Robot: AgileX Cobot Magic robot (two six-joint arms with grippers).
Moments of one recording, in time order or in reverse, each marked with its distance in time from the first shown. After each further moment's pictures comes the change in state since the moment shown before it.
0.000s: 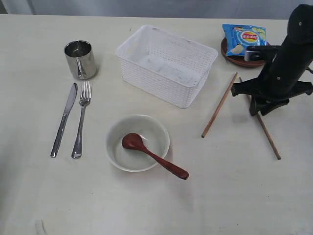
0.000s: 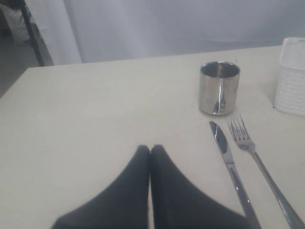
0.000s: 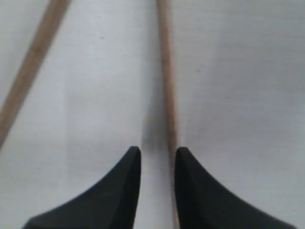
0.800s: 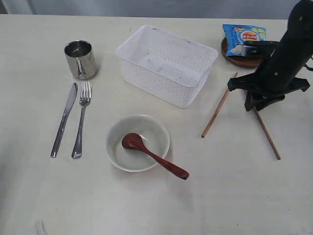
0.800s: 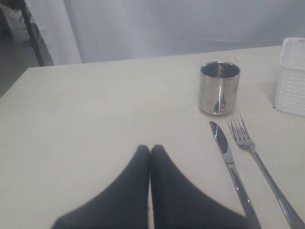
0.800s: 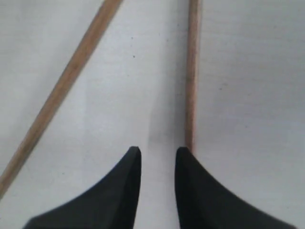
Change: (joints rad) left arm 0.000 0.000 0.000 0.000 0.000 0.000; right arm 0.000 -0.009 -0.019 0.053 0.002 -0.047
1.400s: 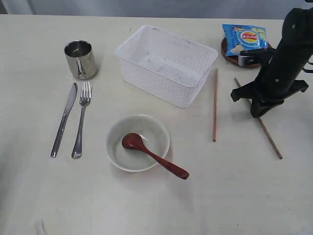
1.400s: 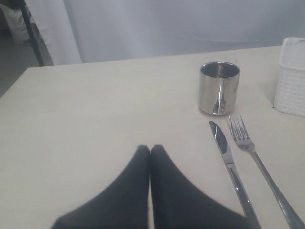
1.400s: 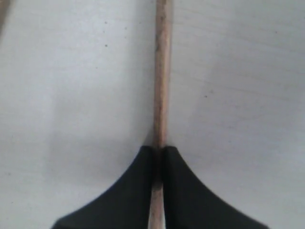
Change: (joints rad) left arm 0.000 0.000 0.000 0.000 0.000 0.000; right arm -0.001 0.091 -0.020 -0.073 0.010 -0.093
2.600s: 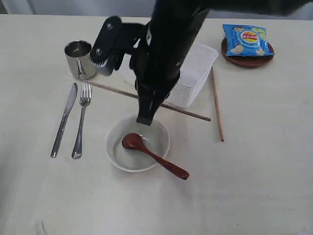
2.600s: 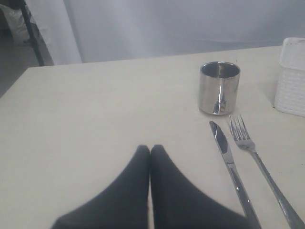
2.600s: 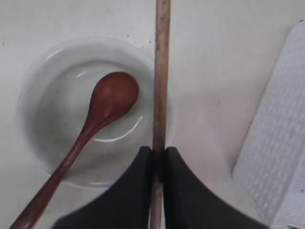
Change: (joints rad) left arm 0.000 0.000 0.000 0.000 0.000 0.000; right arm 0.708 -0.226 -0.253 -0.006 0.198 -0.429
